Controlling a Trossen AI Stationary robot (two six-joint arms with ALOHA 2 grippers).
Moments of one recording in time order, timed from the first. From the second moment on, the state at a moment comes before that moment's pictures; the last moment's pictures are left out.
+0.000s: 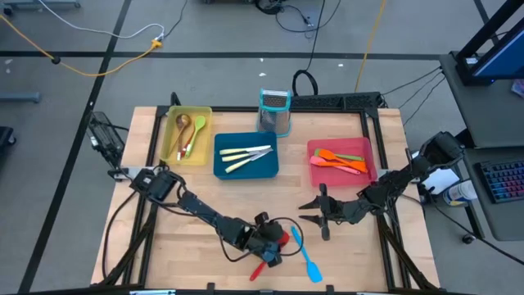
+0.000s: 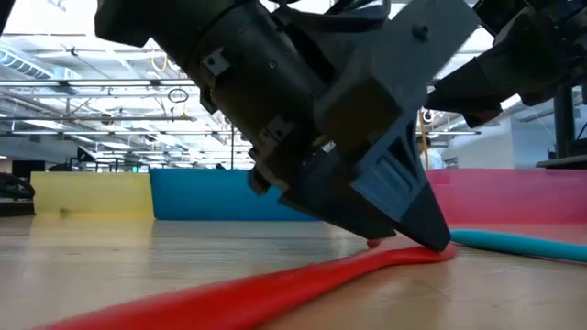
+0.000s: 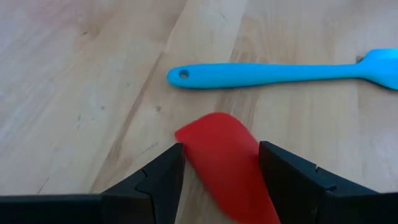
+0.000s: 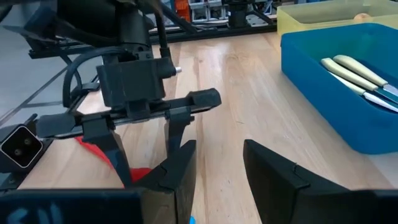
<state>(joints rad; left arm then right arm) -0.47 2.26 1.47 -0.08 -0.41 -0.66 0.58 1.36 0.35 0.68 0.53 0.32</state>
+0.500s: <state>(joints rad) -0.45 2.28 1.47 -0.14 -0.35 -0.61 0.58 1.36 0.35 0.68 0.53 0.33</state>
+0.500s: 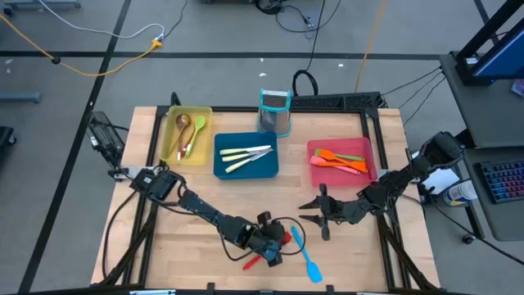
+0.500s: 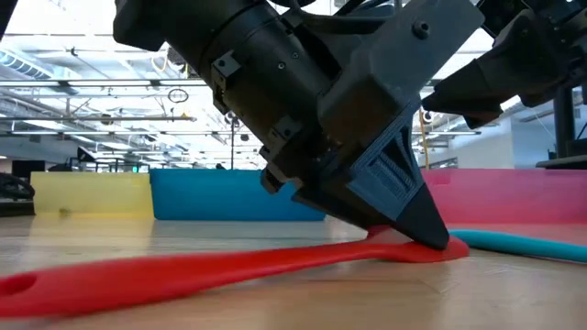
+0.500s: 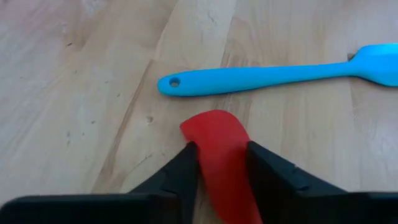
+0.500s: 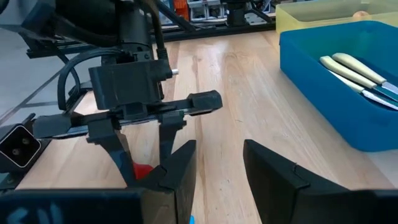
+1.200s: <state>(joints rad) -0.44 2.26 1.47 -0.11 -0.29 -0.56 0.58 1.39 0.35 0.69 0.53 0.36</state>
